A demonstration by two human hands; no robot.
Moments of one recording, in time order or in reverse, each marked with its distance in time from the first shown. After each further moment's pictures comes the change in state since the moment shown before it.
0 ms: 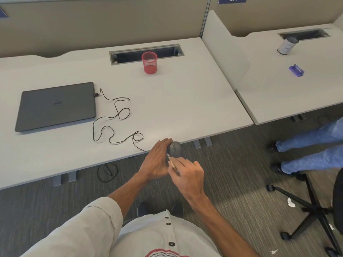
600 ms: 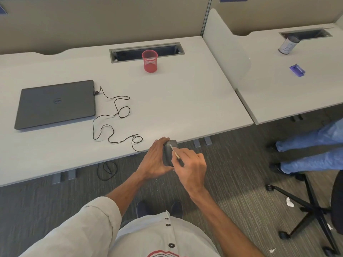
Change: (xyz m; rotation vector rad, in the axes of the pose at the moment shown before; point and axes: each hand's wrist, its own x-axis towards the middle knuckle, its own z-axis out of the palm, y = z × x) left_hand -0.004 -0.002 -0.002 -0.142 0.039 -0.062; right_hand 0.019 0.006 -0.001 0.105 0.037 0.174
